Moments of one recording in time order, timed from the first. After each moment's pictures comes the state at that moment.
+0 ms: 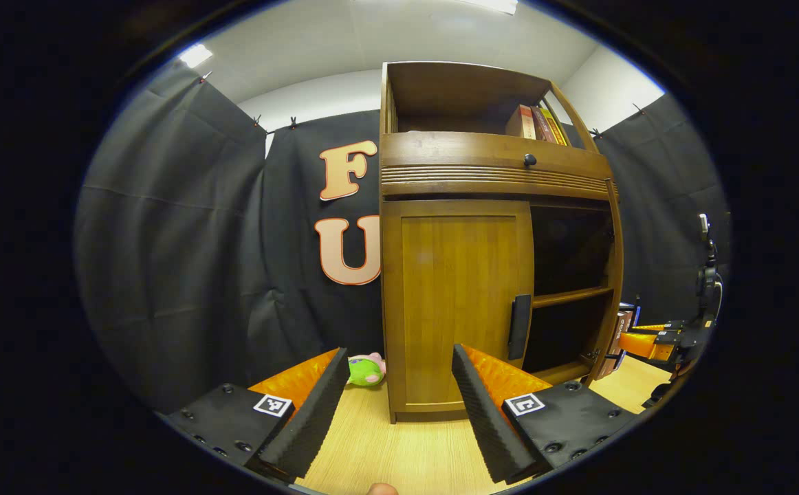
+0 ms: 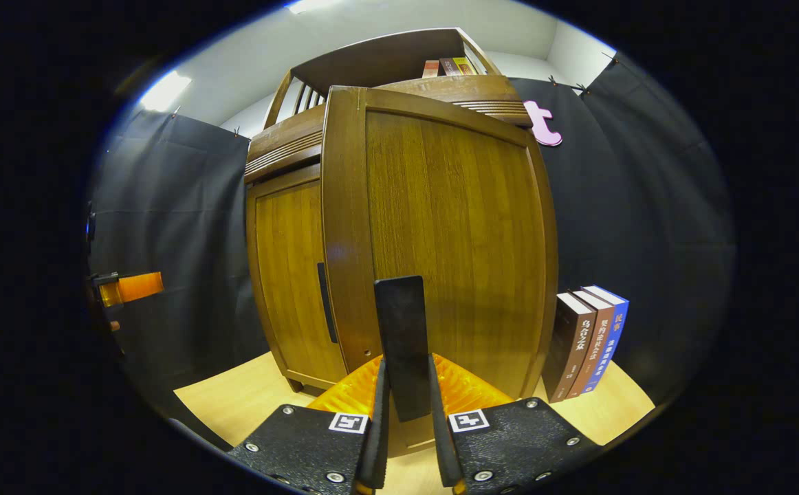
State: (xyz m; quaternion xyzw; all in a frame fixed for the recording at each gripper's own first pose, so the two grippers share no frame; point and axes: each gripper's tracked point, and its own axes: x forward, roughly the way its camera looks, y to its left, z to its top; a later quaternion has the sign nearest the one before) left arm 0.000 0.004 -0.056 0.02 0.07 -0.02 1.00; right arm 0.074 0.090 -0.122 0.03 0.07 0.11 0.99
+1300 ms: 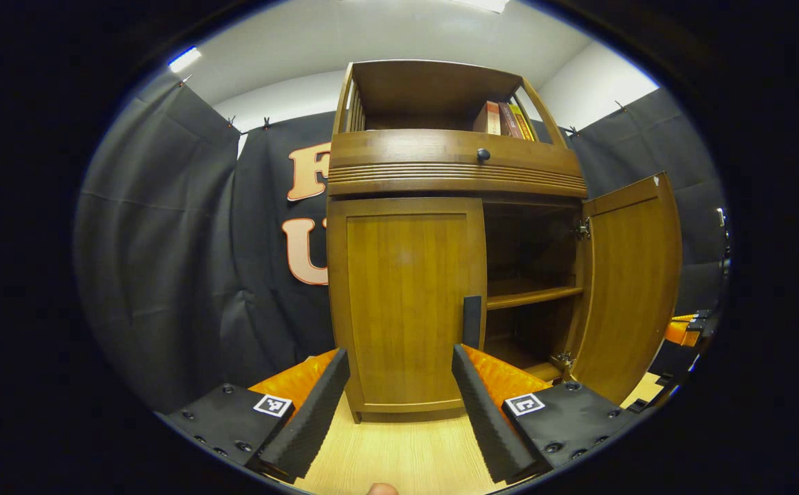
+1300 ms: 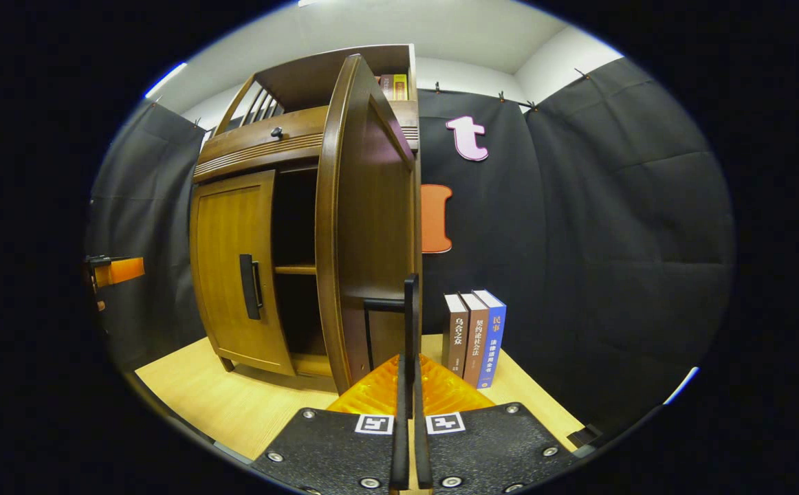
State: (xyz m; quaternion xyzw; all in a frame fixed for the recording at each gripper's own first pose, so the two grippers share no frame) left arm 0.001 -0.070 -0.060 0.01 0.07 -0.07 0.99; right arm 0.003 -0.065 -0.110 0.00 0.07 -0.02 1.00
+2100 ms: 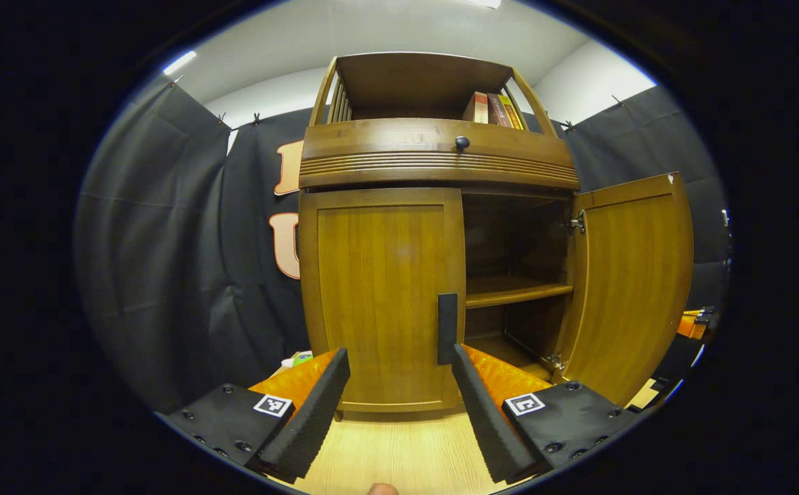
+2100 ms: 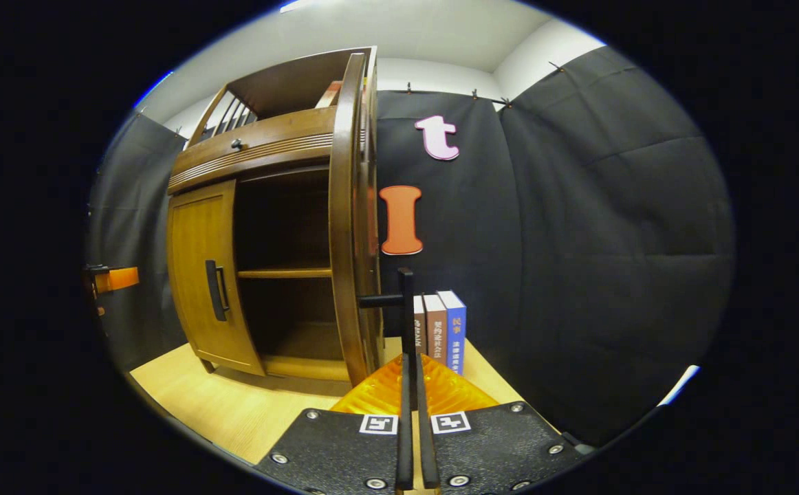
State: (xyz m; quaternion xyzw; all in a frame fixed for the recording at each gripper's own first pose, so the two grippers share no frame) left arm 0.012 -0.116 -0.069 0.01 0.09 -0.08 0.99; right arm -0.004 -0.151 -0.112 0.01 0.06 -0.06 1.00
